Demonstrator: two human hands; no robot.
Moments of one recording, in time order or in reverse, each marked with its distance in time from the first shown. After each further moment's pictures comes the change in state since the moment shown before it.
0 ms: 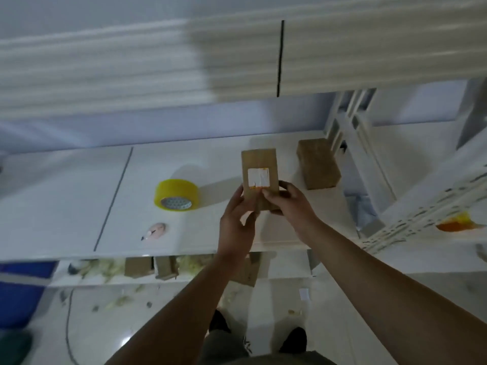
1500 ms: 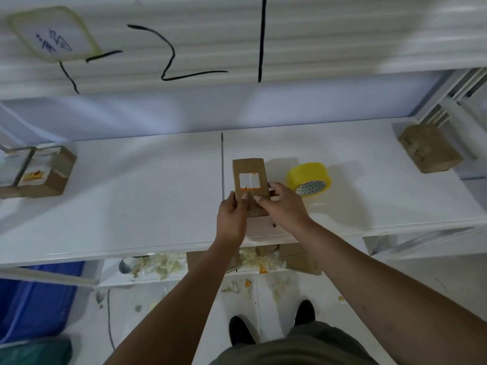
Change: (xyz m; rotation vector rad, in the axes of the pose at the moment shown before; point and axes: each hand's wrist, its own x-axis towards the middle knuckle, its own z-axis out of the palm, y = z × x) left_hand 0.026 -0.155 -0.336 -0.264 -0.085 -0.499; right_hand -0.019 -0.005 0.387 -0.525 0.124 -0.102
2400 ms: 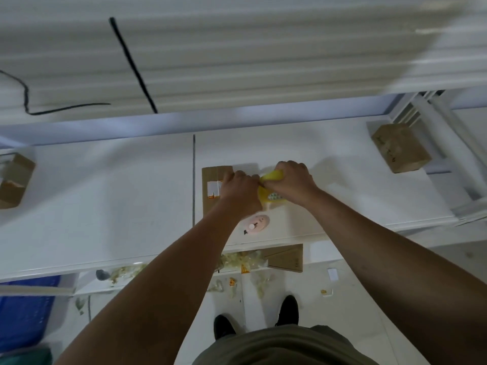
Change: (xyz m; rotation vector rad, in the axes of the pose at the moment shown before) left_hand 0.073 0.056 0.088 1.433 -0.348 0.389; right_hand 0.071 0.022 -0.098 -0.461 -0.002 -0.022
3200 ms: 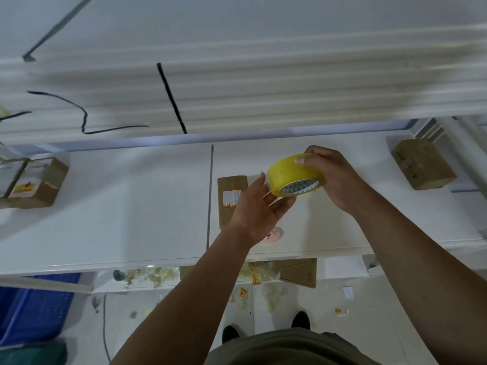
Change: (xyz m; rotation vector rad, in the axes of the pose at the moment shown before) left_hand -0.046 0.018 -0.025 -2.501 -0.169 -0.365; right_hand -0.028 -0.014 -0.073 0.980 -0.106 -0.225
